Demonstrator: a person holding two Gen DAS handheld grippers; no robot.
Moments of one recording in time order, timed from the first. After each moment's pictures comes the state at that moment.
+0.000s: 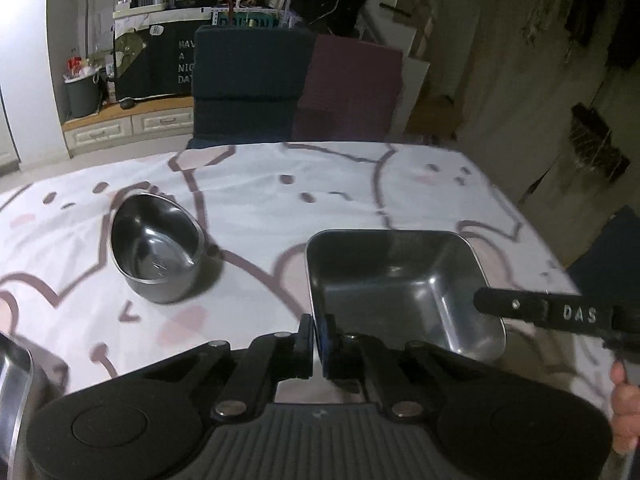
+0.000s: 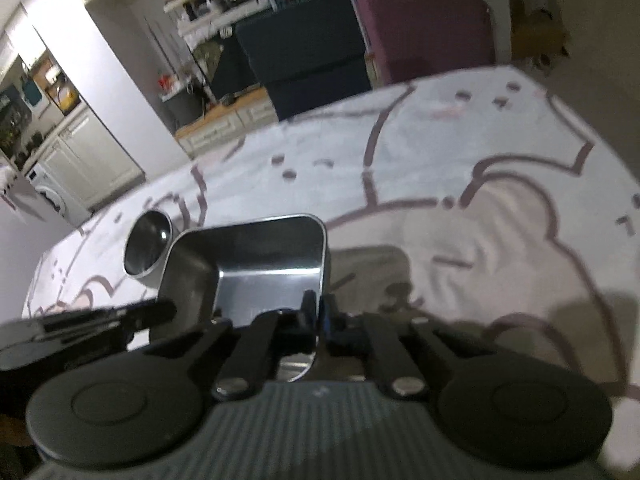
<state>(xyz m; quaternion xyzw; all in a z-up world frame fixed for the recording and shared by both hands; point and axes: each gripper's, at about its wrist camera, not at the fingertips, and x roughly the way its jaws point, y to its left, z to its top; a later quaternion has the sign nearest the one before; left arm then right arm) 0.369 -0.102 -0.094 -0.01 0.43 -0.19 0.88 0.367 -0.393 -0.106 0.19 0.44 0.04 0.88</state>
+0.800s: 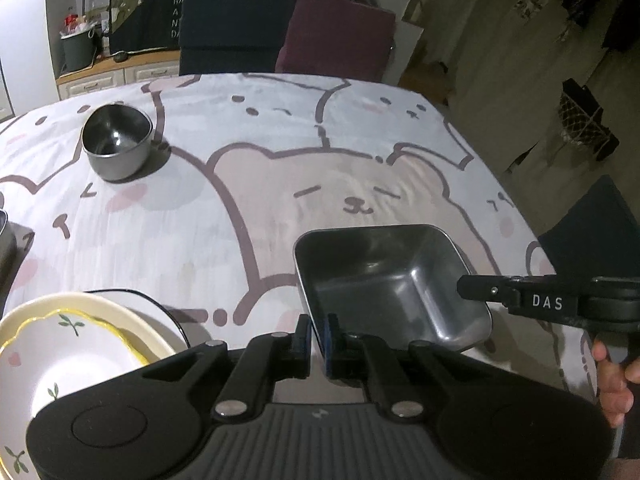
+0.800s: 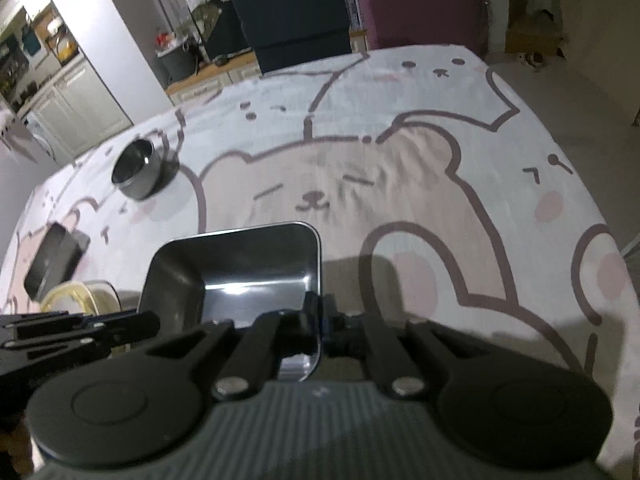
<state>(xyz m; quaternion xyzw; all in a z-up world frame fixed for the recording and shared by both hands) 0.275 -0.142 -0.107 -0.02 0.49 -0.19 0.85 0.272 -0.438 -0.102 0.12 0.50 0.04 0.86</state>
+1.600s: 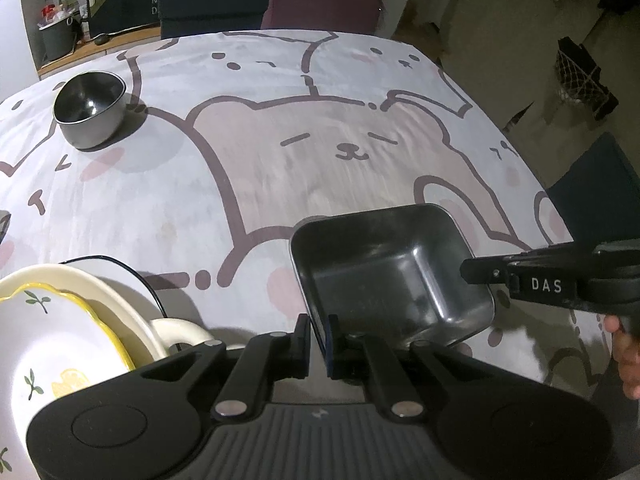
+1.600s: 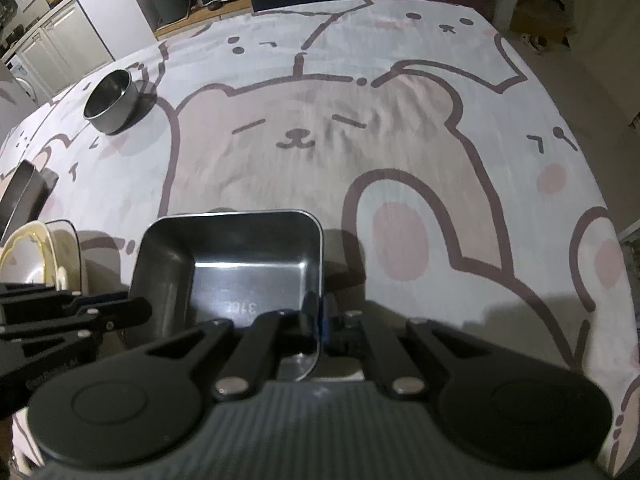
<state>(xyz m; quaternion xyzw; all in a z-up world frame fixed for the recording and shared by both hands) 0.274 -0.154 -0.134 0.01 0.53 -0.21 0.82 0.278 -0.429 -0.128 0.07 0.57 0.04 0.82</state>
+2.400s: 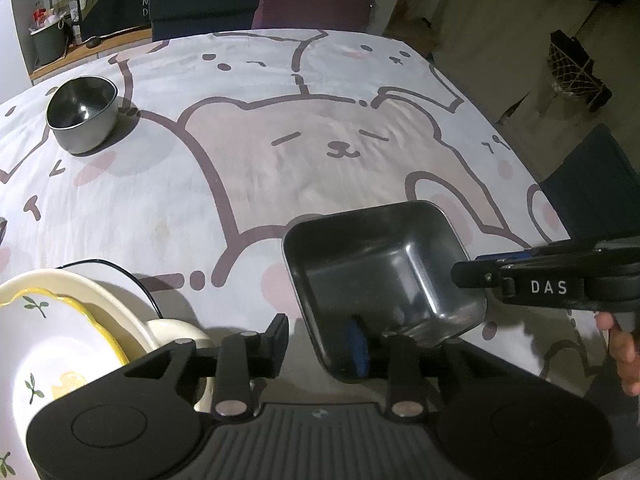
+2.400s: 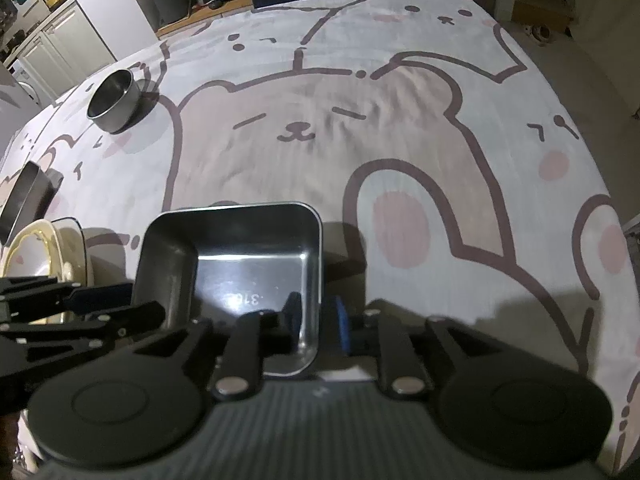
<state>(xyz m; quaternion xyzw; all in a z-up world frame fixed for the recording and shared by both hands) 0.271 -0.156 -0.132 0.02 0.53 -0.22 0.82 0.273 -0.433 -0.128 0.08 0.57 0.04 0.82</state>
